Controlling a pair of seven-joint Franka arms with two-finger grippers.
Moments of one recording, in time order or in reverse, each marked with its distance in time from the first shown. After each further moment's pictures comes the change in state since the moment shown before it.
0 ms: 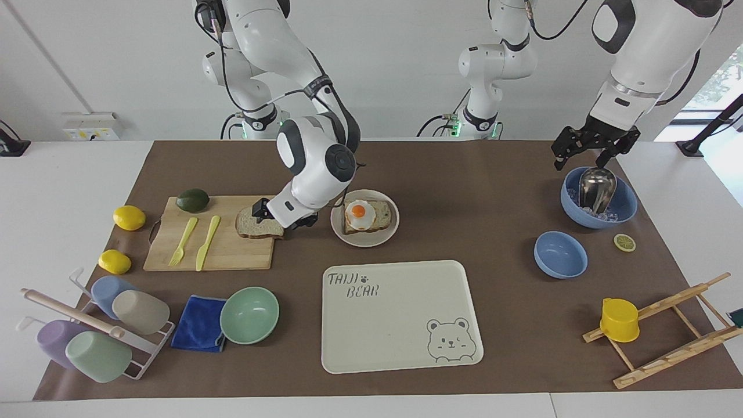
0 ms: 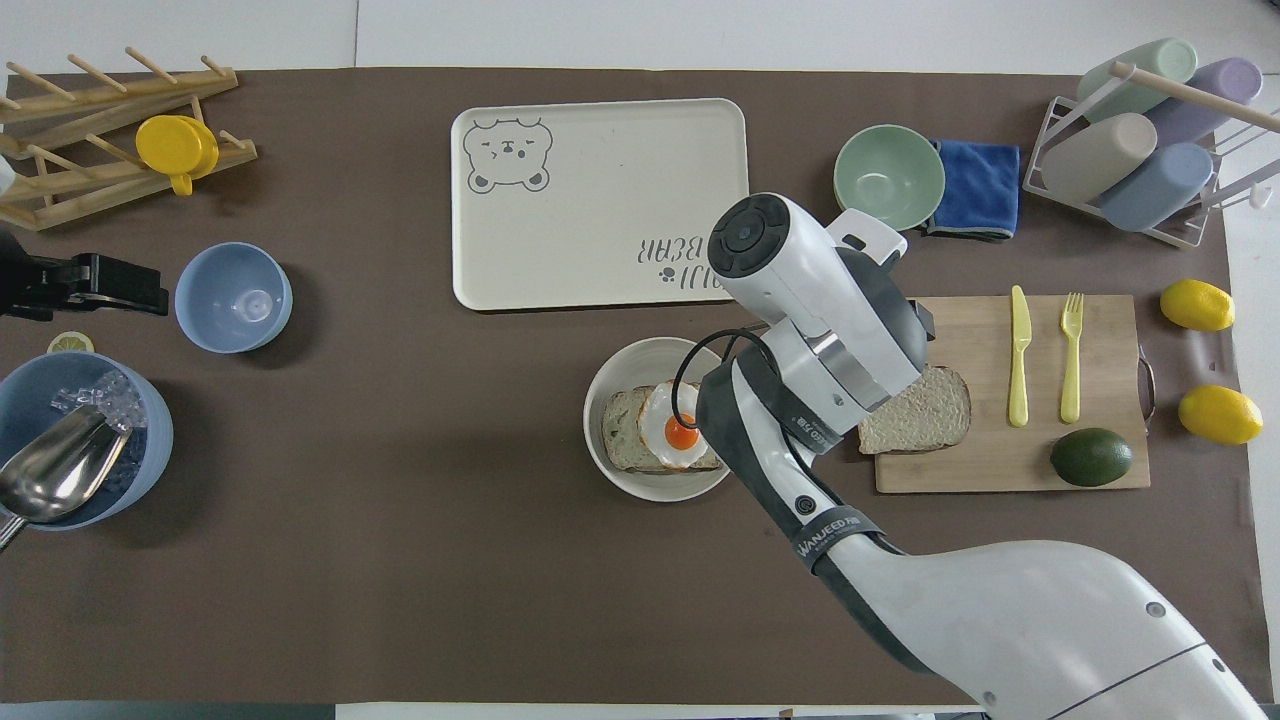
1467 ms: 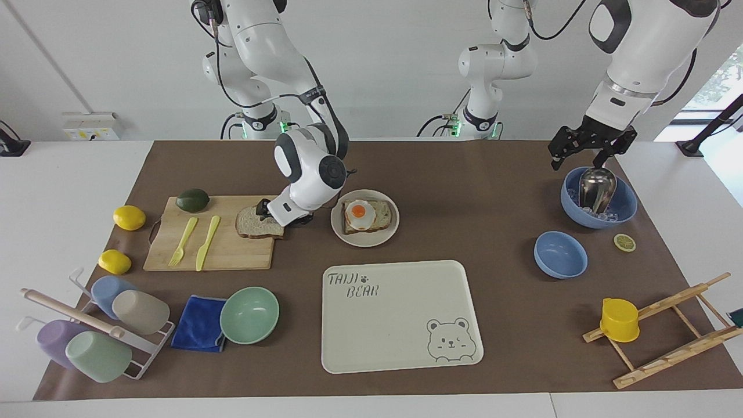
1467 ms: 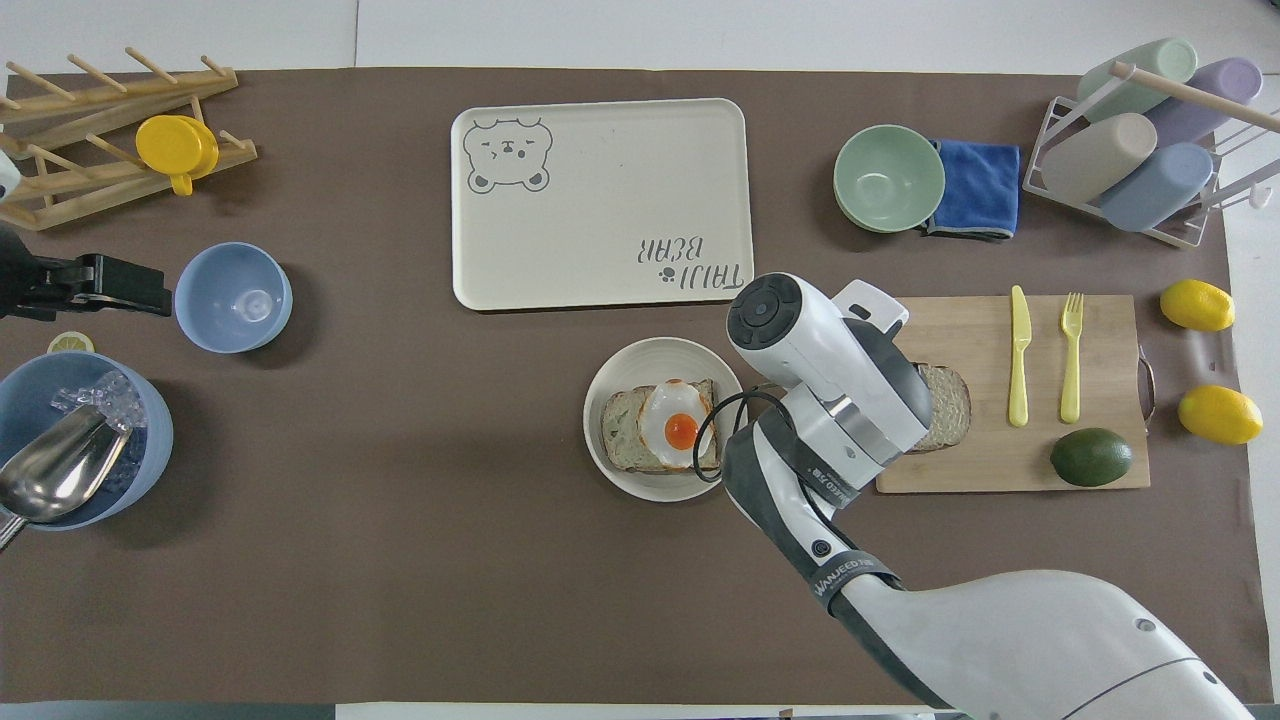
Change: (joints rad) left arm -0.009 0.000 0.007 0.000 0.001 -0.001 0.000; right arm 0.003 -0.071 0.001 -0.229 0.000 0.104 0.032
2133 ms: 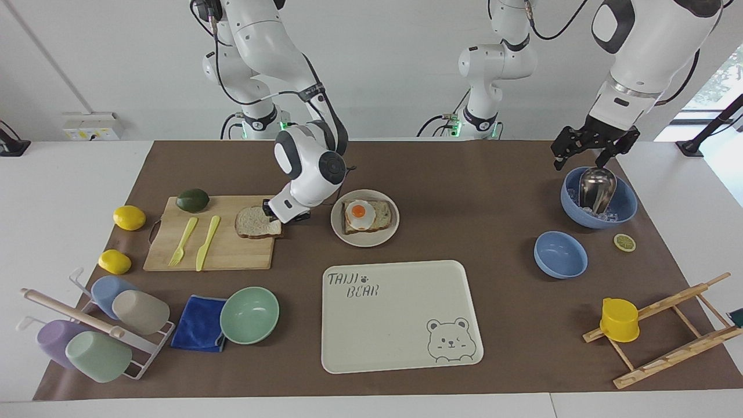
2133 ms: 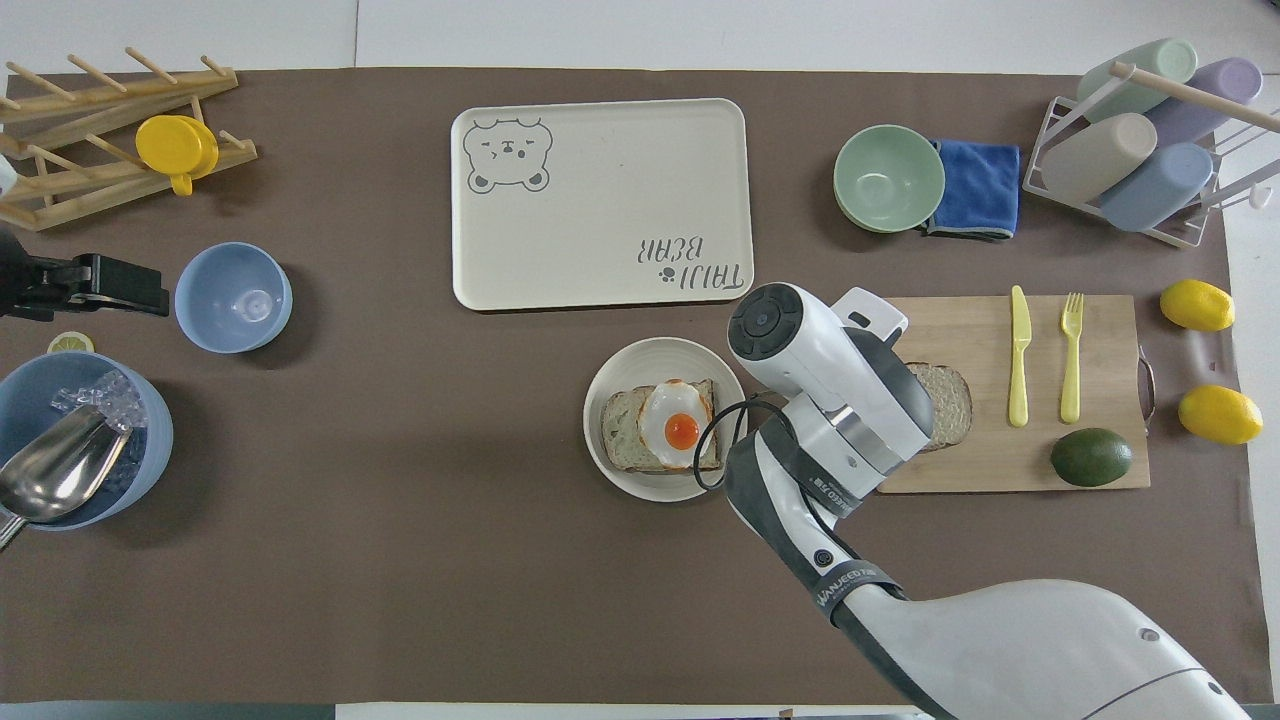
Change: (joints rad) left arm 0.000 0.000 0.000 0.000 0.000 0.000 0.000; right arm 0.007 -0.027 0.001 -0.007 0.000 -0.014 0.000
